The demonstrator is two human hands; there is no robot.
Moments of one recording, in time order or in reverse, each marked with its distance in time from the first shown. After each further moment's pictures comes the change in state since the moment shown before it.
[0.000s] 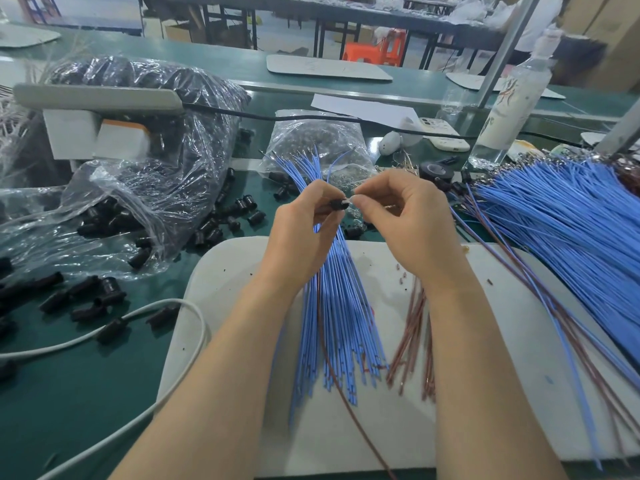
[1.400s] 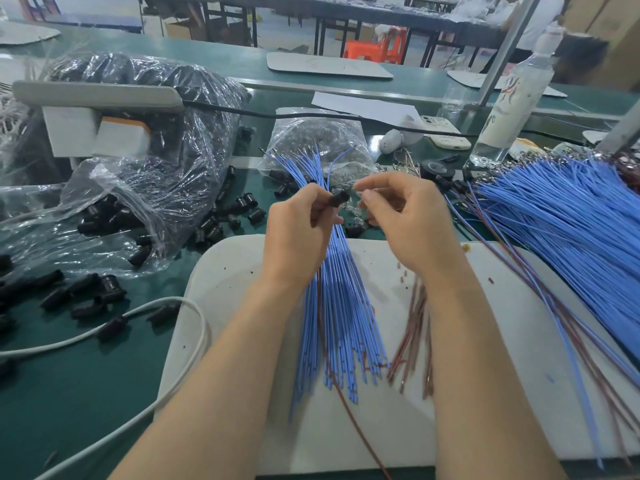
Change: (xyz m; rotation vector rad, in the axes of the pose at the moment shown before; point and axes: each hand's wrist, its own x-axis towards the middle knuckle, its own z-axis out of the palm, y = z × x) left_hand 0.000 -0.003 0.005 0.075 0.152 -0.022; right_hand 0.000 0.001 0.001 -0.009 -0.008 0.127
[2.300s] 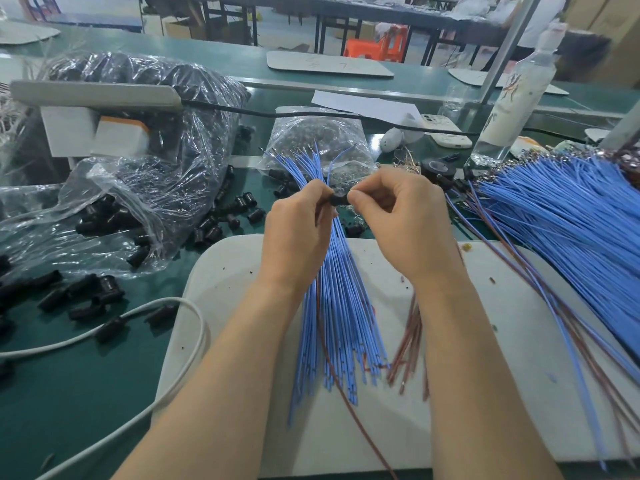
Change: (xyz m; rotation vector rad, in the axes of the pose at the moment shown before) left_hand 0.000 0.003 -0.004 0.159 0.001 0.119; right_hand -0.003 -0.008 0.006 -0.126 0.077 -0.141
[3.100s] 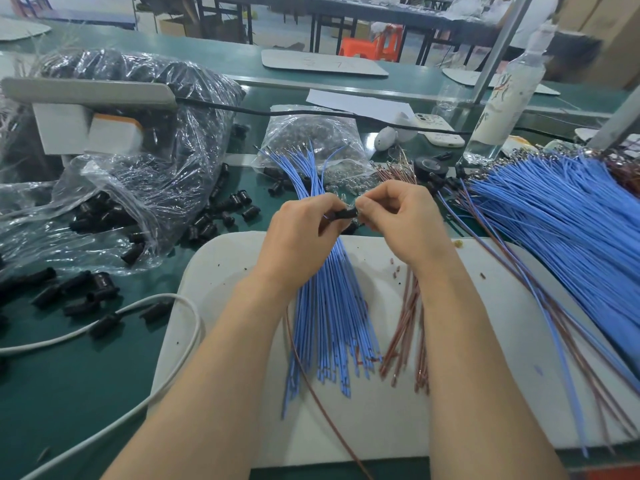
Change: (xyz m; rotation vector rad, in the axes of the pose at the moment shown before) left_hand -0.002 0.007 -0.003 0.105 -0.215 0.038; right_hand 0.006 0.031 0.000 0.163 -0.105 0.227
